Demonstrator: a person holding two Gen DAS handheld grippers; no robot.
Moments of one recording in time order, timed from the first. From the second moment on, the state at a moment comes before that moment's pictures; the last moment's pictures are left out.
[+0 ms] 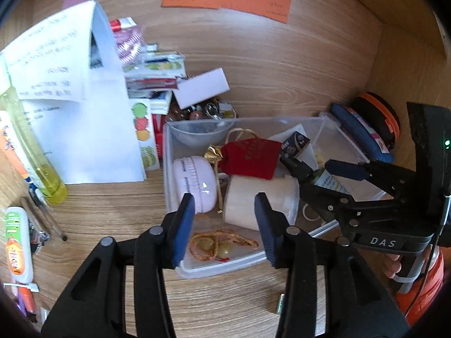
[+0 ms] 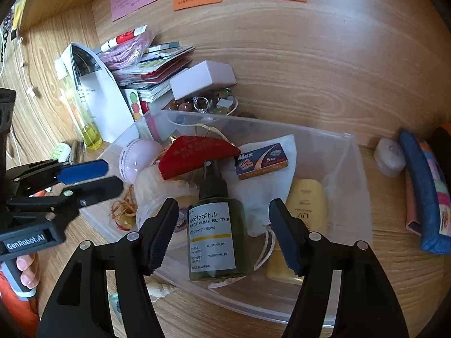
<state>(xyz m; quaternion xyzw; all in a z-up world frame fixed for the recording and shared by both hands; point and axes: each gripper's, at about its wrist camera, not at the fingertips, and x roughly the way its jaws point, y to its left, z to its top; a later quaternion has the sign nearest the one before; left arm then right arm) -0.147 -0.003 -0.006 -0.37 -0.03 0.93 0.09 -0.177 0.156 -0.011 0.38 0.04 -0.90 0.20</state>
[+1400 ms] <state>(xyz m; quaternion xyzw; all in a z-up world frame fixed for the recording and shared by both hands) -0.047 0.065 -0.047 -0.39 0.07 0.91 0.12 -0.039 0.200 0.018 0.31 0.05 -0.94 0.16</state>
